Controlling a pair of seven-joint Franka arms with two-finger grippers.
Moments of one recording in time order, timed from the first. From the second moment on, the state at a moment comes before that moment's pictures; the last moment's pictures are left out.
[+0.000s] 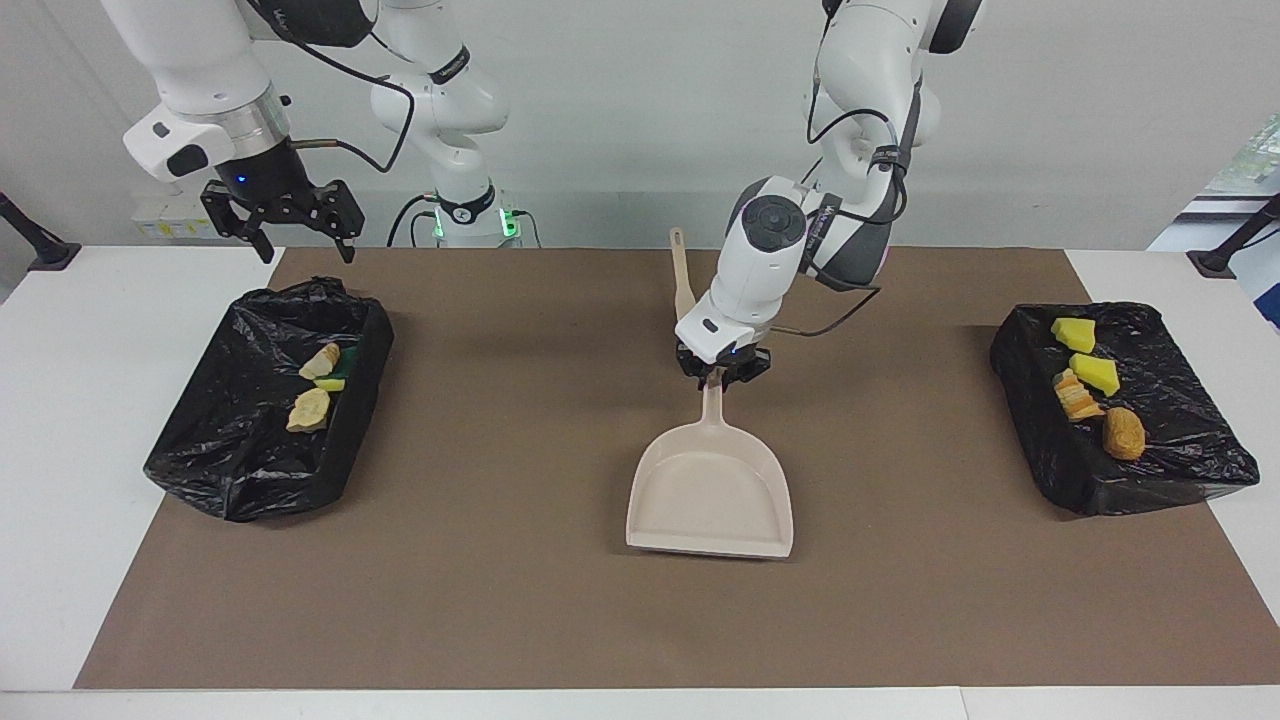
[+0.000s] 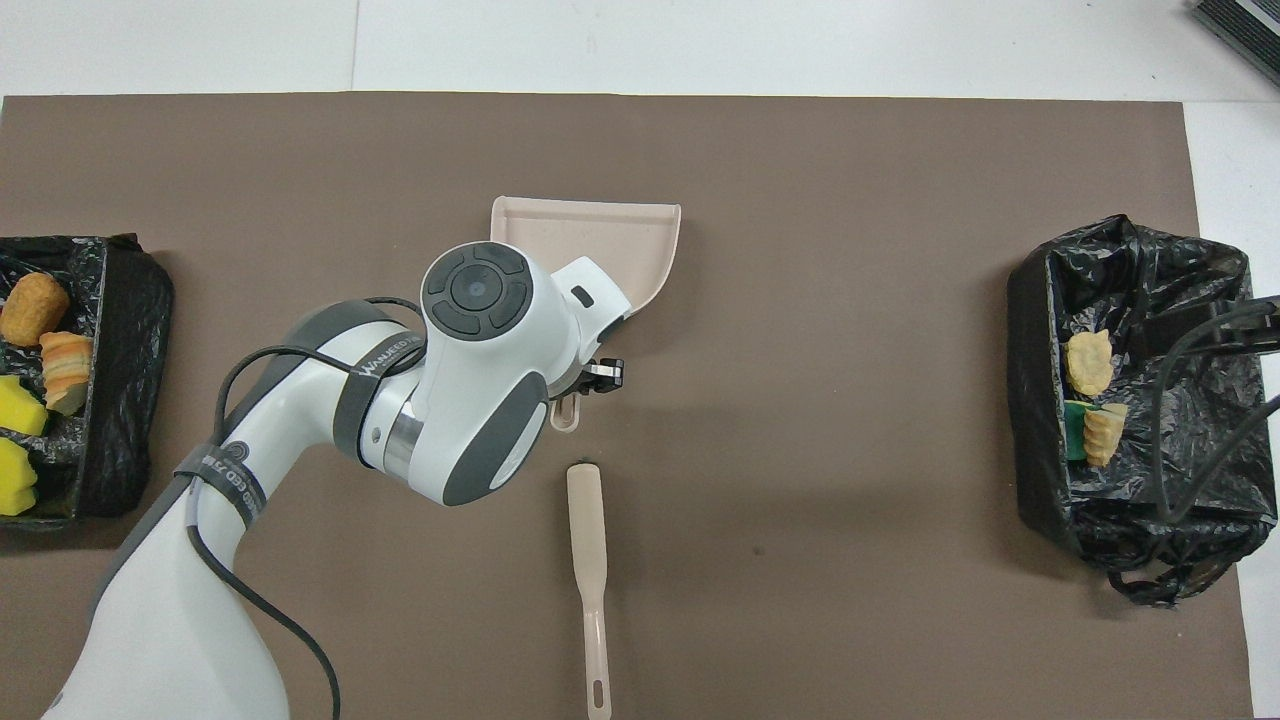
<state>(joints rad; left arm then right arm) -0.46 0.31 -0.16 -1.77 -0.06 2.09 -0.43 -0.03 -0.04 -0.01 -1.59 -0.03 1.55 -0.06</state>
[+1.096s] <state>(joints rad) -0.41 0.25 -0.12 -1.77 -0.06 1.95 -0.43 -0.03 -0.02 -0.01 -1.57 -0.01 1.54 0.00</state>
